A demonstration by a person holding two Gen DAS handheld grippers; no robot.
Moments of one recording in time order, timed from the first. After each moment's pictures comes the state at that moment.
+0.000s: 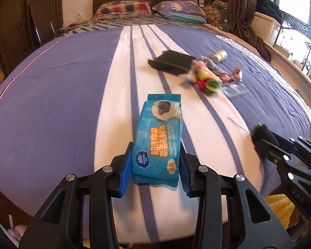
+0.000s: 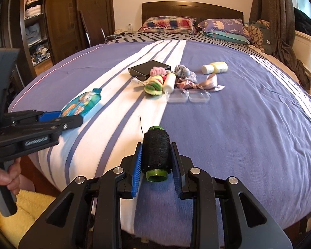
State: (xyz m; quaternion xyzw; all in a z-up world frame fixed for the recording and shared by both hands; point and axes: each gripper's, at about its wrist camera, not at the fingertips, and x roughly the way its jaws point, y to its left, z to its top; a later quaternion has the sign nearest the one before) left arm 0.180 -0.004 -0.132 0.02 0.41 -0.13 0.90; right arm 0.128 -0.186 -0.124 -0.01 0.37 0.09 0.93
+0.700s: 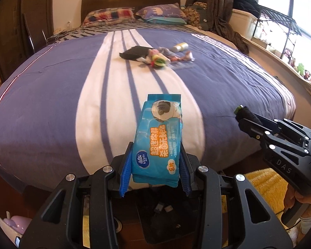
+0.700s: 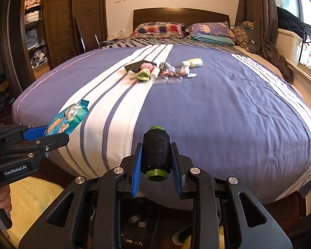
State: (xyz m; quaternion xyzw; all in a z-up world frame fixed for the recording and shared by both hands) left arm 0.052 -0.032 -0.121 0.03 0.39 -0.17 0.91; right arm 0.028 -0.211 -0.114 0.00 0.35 0.06 0.93
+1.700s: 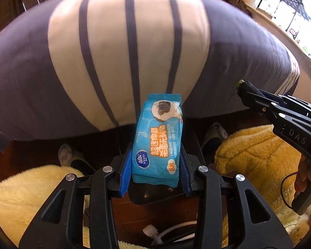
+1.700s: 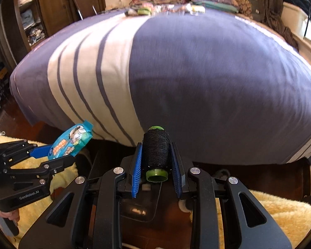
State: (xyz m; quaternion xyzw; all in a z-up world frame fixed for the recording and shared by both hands) left arm 0.006 -0.029 -0.243 0.02 0.51 -0.17 0.84; right arm -0.006 -0.209 -0.208 0.01 0.46 0.07 0.89
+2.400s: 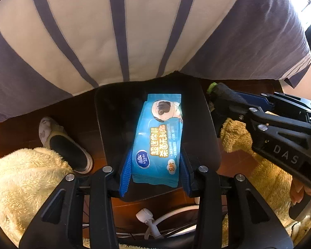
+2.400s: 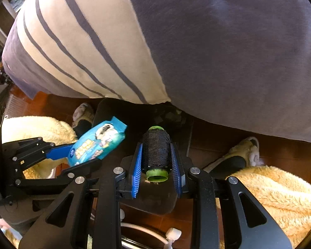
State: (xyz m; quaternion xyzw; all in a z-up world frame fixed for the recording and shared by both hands) left arm 0.030 -0.046 -0.331 0.03 0.62 -0.19 0.76; right arm 0.027 -0.184 -0.303 0.03 0.59 0.11 0.80
